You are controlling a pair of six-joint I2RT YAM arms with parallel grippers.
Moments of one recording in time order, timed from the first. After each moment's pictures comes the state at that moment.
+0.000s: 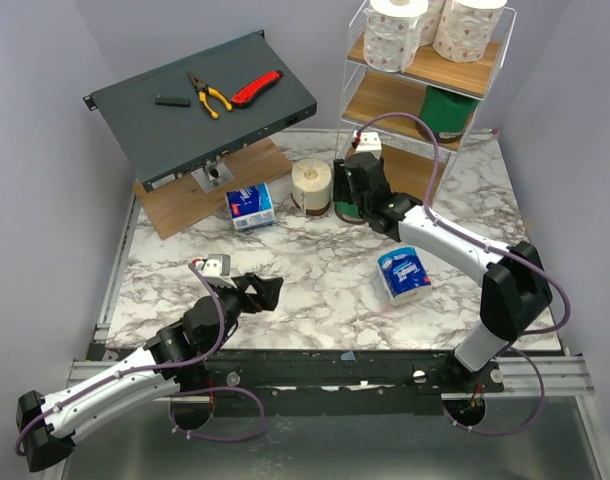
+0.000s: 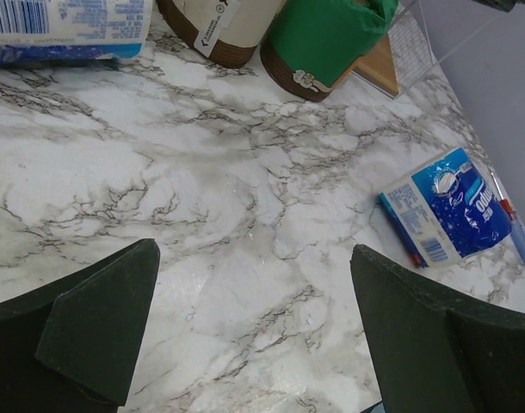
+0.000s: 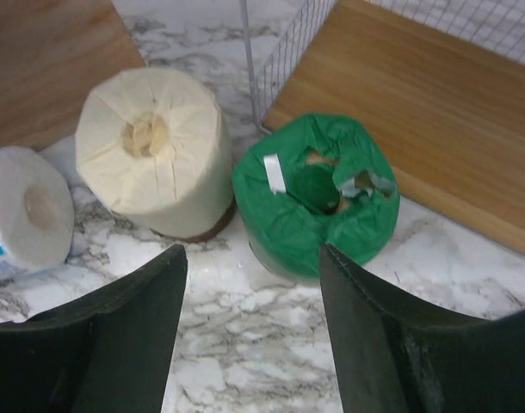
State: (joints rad) left arm -1.00 0.33 0.19 -0.05 -0.55 -0.65; right arm 0.67 1.63 1.25 -0.12 0.50 0.30
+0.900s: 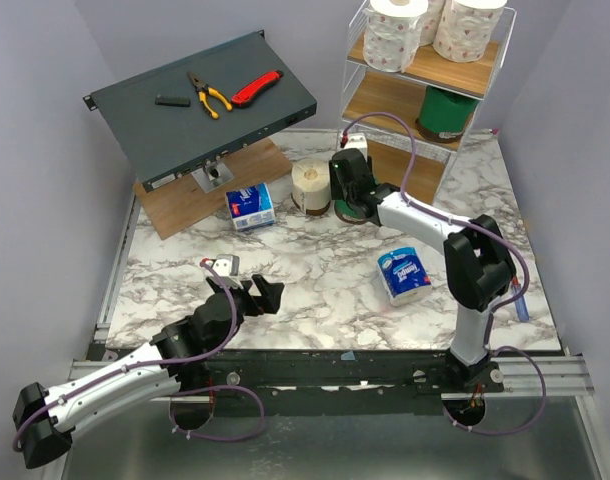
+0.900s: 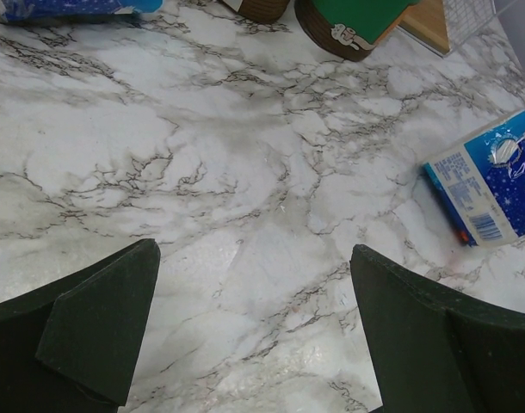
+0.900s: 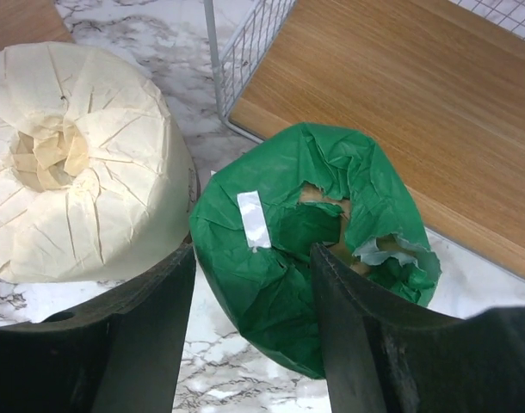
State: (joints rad) left arm -1.00 0.42 0.19 -0.09 -0.55 -0.67; right arm 0.62 1.89 1.41 -0.11 0.50 0.23
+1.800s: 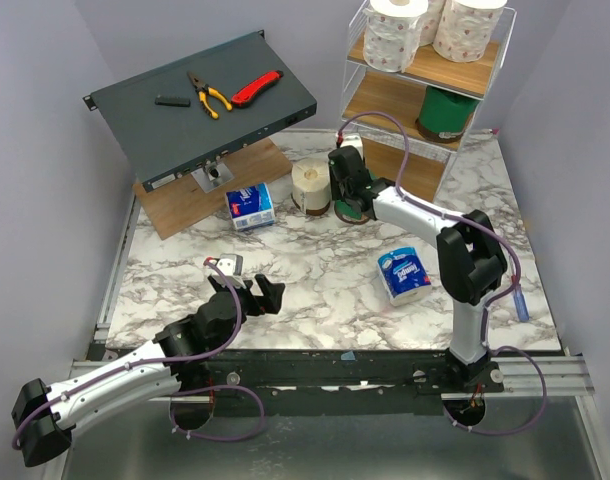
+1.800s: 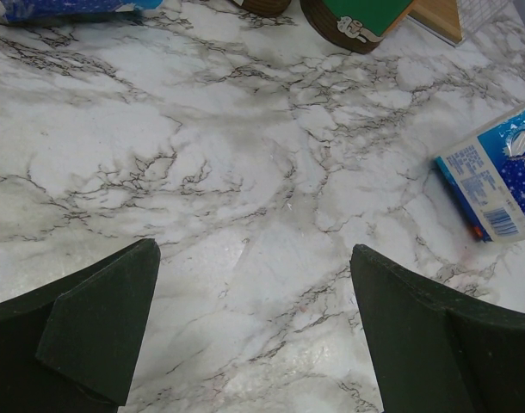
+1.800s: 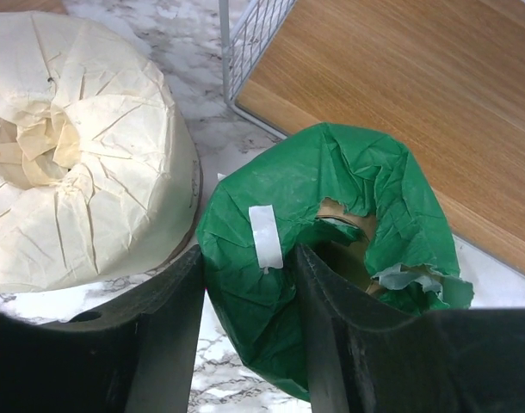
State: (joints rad) left arm -1.00 0.46 0.19 -0.07 -0.55 -0.64; right arm 0.61 1.97 1.49 -0.18 0.46 0.23
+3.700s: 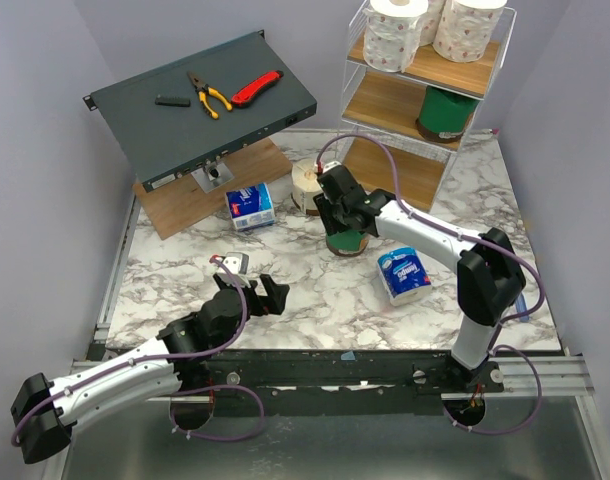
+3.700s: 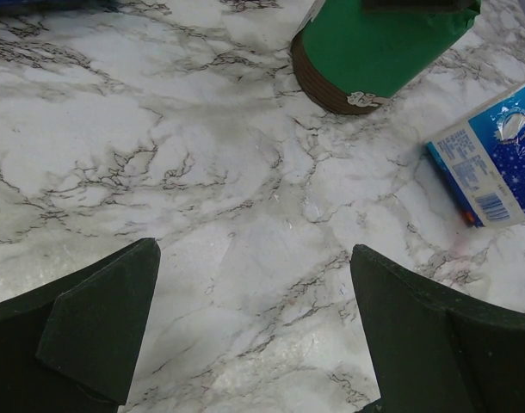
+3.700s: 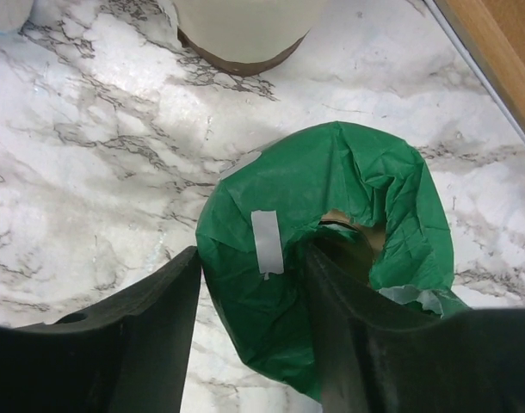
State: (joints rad) left arm -1.00 0.52 0.21 -0.04 -0.50 -0.64; right arm 0.73 1.80 1.42 -0.50 0.30 0.16
